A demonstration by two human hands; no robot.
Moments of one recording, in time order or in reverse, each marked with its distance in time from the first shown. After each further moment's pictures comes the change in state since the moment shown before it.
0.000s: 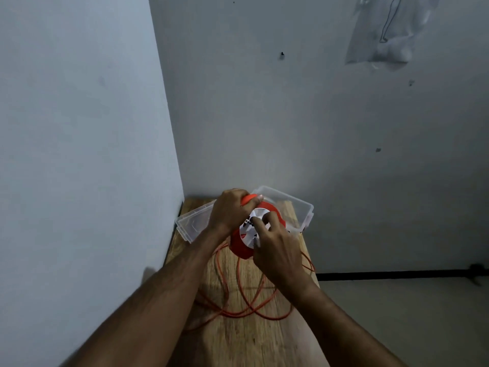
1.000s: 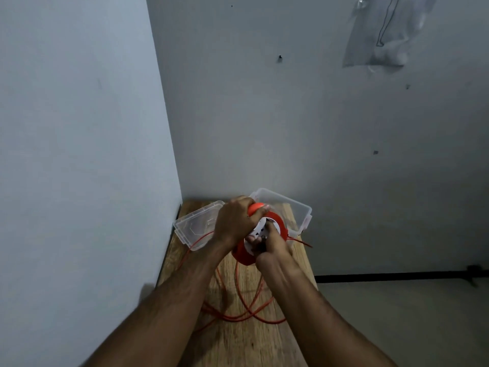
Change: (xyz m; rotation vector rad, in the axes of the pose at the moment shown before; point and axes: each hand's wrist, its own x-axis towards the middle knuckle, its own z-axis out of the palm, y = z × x) left_hand -0.015 0.016 0.012 0.079 0.033 0.053; right_hand 0.041 -0.004 0.048 1.645 0.280 1.828
